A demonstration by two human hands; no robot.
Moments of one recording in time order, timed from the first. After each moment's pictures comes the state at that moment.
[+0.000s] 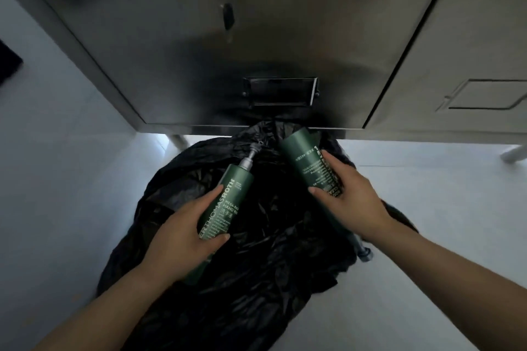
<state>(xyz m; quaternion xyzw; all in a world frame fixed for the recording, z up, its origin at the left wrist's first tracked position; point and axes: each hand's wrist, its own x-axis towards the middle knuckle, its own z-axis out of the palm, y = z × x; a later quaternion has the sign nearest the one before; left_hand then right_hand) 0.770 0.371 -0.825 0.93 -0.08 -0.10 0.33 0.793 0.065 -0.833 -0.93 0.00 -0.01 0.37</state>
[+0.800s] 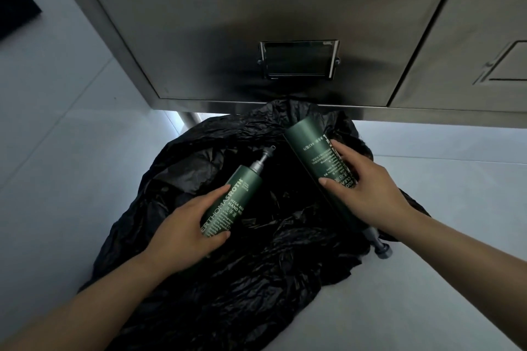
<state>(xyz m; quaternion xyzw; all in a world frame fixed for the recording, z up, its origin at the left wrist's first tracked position) 0.739 0.387 -0.879 0.95 -0.12 -0.07 0.29 0.776 0.068 -0.867 -0.91 -0.07 -0.02 0.41</state>
